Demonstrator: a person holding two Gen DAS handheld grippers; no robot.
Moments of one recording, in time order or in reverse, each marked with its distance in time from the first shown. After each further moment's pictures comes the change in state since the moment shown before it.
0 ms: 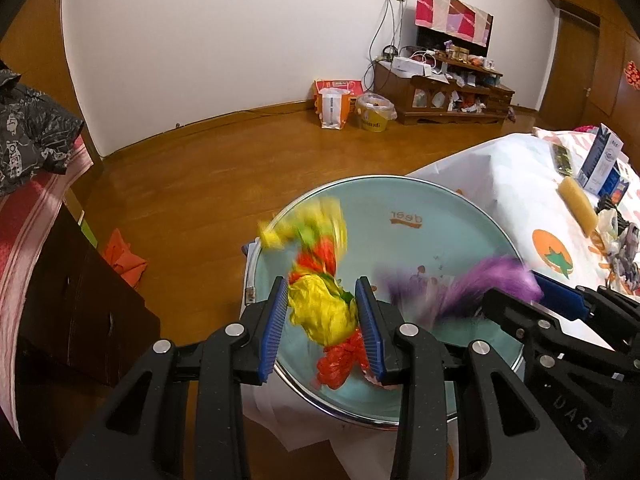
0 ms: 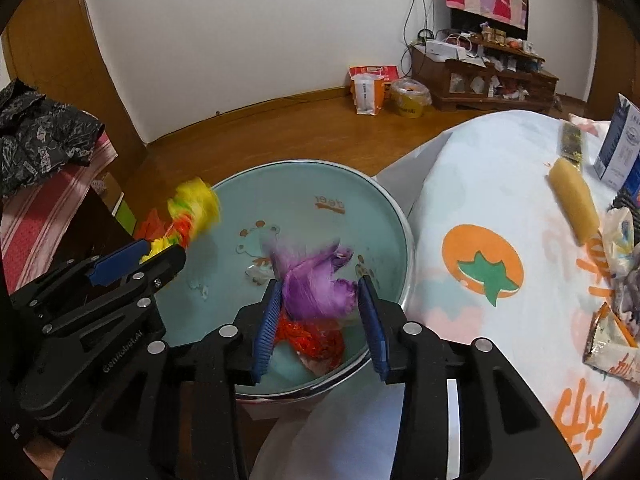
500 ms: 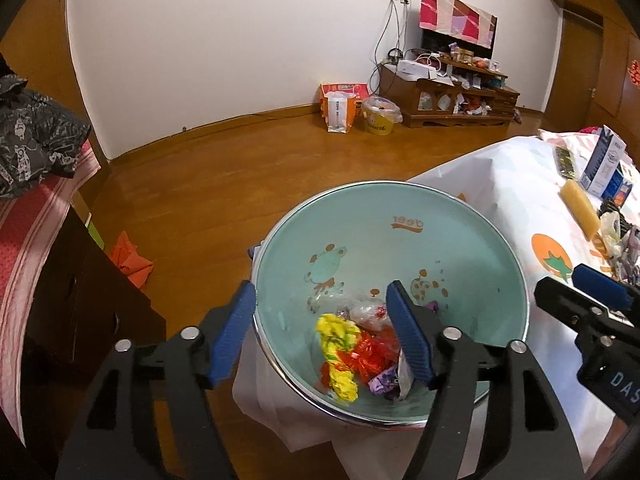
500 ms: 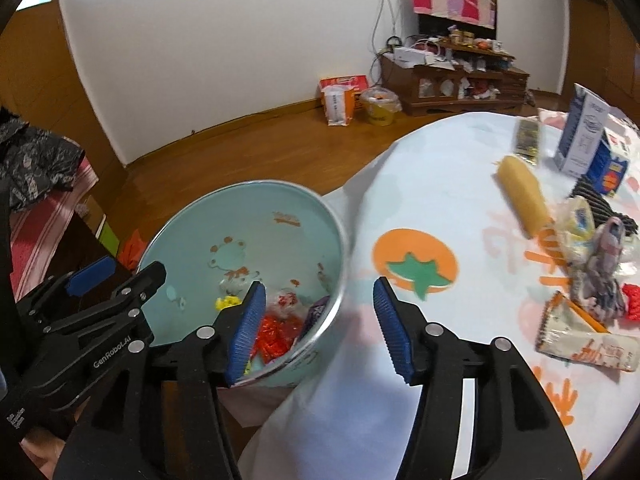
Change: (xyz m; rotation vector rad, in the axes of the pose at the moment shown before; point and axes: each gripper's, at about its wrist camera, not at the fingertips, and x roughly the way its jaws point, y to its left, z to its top) left arm -0.008 -0.007 0.000 0.002 -0.017 0.031; right arm -0.035 -0.031 -0.003 0.070 -0.052 -0.073
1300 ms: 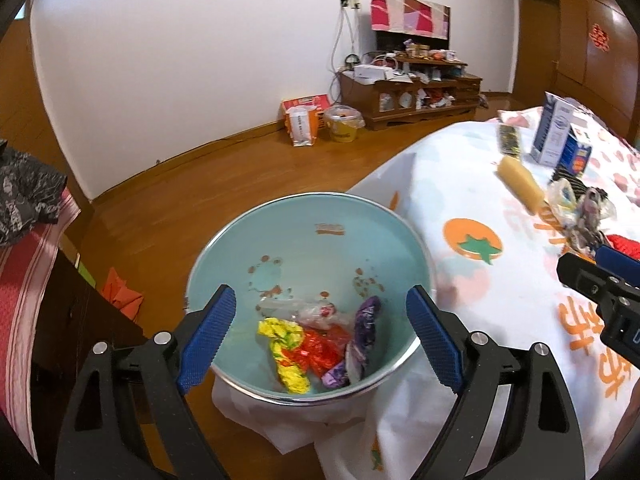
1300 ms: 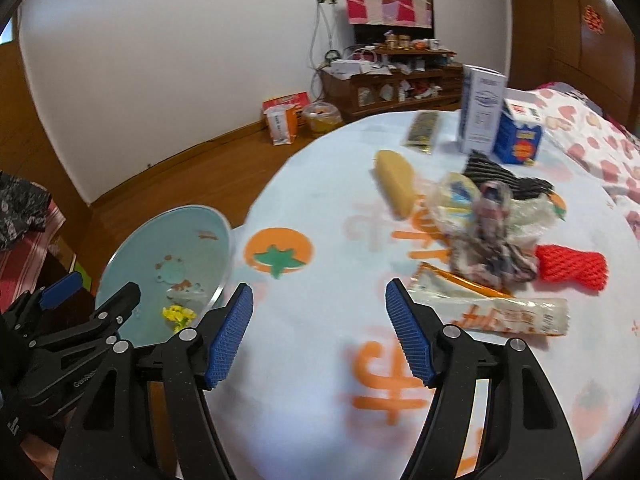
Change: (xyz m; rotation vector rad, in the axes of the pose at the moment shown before) left arm -0.038 -0.071 -0.005 0.143 -0.045 -0.057; right arm -0.061 -0.077 -0.022 0.134 -0.066 -0.137
